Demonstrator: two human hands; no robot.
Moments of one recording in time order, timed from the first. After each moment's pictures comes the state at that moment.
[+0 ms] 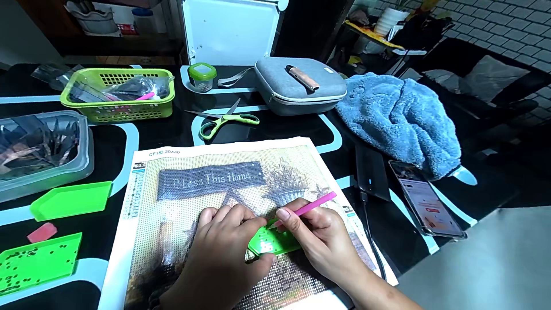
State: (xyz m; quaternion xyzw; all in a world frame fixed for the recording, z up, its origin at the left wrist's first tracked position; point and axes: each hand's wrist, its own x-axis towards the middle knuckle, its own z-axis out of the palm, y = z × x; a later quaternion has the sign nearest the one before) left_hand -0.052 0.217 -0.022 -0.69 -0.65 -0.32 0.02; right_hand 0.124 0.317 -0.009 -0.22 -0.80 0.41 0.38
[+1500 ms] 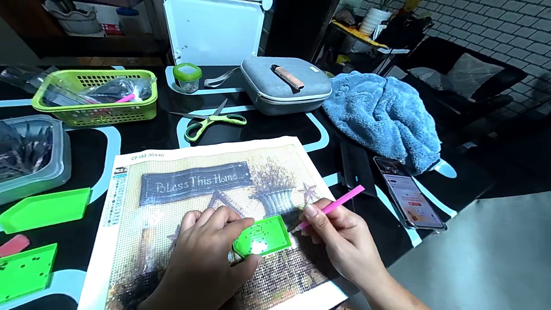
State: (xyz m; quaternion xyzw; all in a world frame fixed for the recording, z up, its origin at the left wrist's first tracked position) left_hand -0.057 0.215 -0.023 -0.69 -0.65 -0.32 0.01; right_hand 0.170 0.320 -0.005 -0.29 -0.75 0.44 0.40
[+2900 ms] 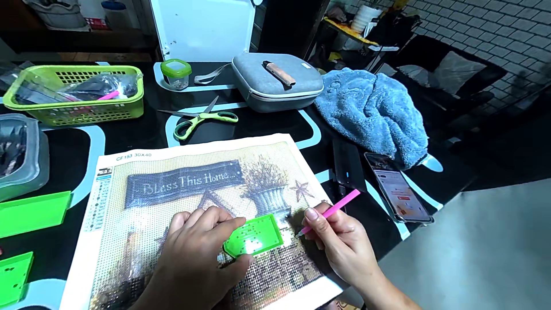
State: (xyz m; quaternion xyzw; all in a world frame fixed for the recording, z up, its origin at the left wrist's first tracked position) left_hand -0.058 0.215 -0.023 -0.70 -0.64 -0.32 -0.01; right_hand 0.189 0.319 -0.017 -0.31 -0.75 0.42 0.42
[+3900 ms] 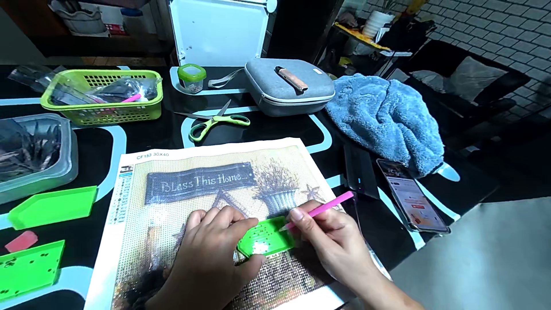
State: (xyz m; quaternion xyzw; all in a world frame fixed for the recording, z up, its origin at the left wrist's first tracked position) left_hand -0.055 0.215 -0.023 -0.69 -0.65 -0.32 0.02; right_hand 0.151 0.316 0.000 -0.27 -0.77 0.44 0.38
